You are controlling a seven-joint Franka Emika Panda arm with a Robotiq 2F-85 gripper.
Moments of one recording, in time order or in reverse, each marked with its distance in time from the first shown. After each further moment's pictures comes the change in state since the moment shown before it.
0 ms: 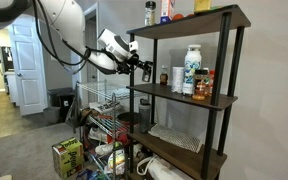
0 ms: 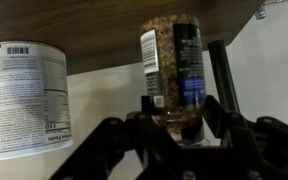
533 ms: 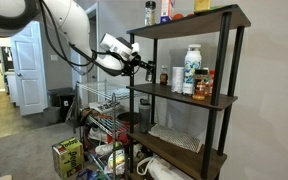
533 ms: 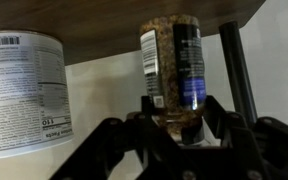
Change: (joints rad) arm 0.077 0.070 -0.098 0.099 -0.178 -0.011 0.225
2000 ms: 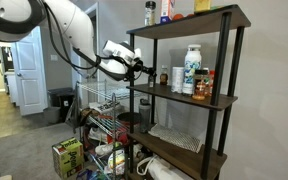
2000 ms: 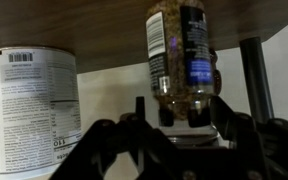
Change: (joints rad) arm 0.029 0.046 -0.057 0.014 -0.092 0.000 0.090
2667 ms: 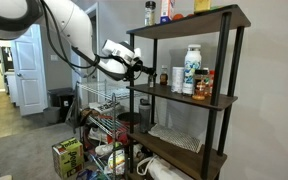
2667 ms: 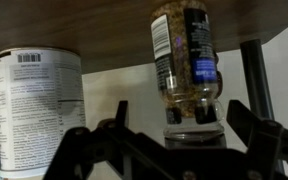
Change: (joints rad) arm -0.003 -0.029 -0.004 -0.040 0.000 0.014 -0.010
